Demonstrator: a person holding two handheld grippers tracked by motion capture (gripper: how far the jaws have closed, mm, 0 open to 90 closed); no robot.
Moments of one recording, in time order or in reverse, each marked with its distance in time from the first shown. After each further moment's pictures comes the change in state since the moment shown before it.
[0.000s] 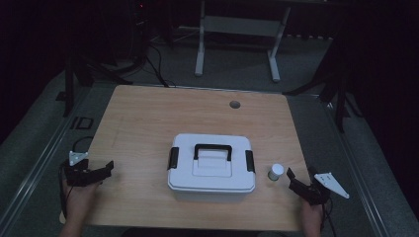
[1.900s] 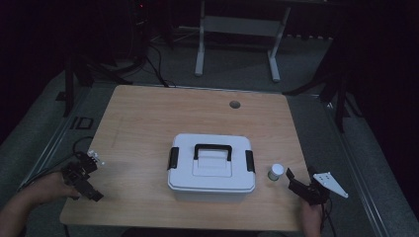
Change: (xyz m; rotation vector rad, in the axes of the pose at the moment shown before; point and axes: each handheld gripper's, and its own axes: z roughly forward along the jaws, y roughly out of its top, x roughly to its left) left arm -0.015 0.052 -0.029 0.862 -0.352 0.647; right arm 0.001 0.000 0.001 0.008 0.003 -0.015
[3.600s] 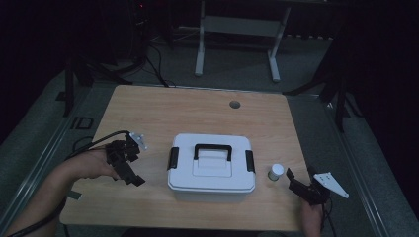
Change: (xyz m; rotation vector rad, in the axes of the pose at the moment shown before) left arm -0.078 0.111 -0.057 -0.171 -0.089 0.331; right arm -0.001 0.000 0.000 -0.005 0.008 0.009
